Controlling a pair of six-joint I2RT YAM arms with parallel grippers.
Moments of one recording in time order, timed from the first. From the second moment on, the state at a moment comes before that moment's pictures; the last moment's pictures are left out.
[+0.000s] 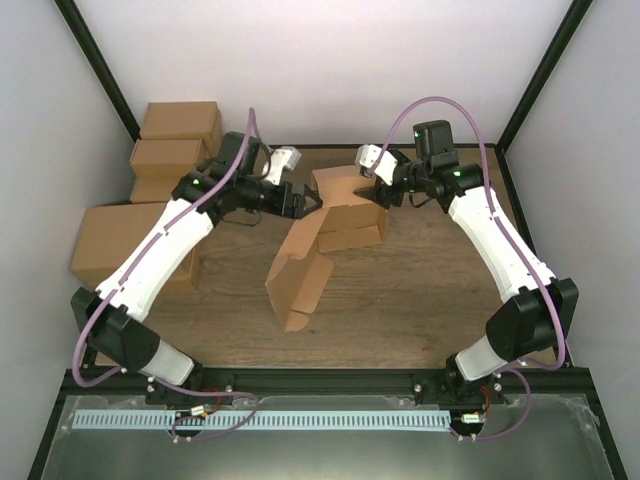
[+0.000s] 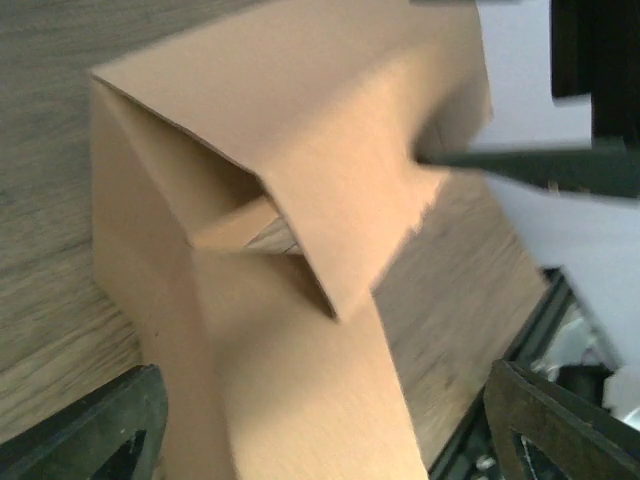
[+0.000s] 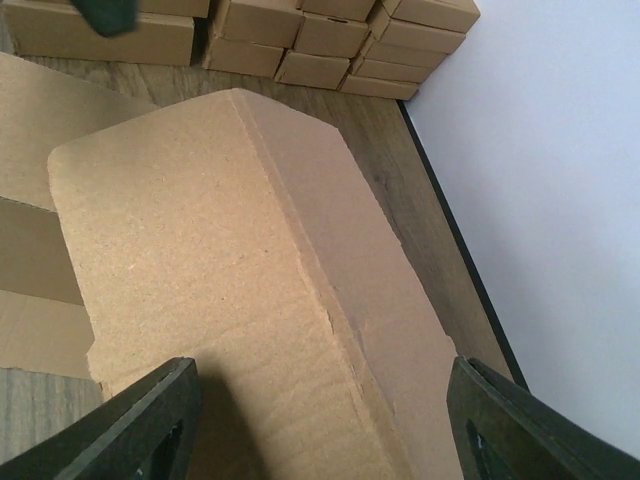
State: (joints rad) left arm -0.45 1.54 1.58 -0.79 0.59 -0.29; right arm 0.32 1.52 1.54 -0.69 -0.58 -0.91
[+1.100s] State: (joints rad) left arm -1.17 1.53 1.55 -1.11 -0.84 -0.15; right arm 0.35 1.53 1.54 -0.66 -0.49 -0.92
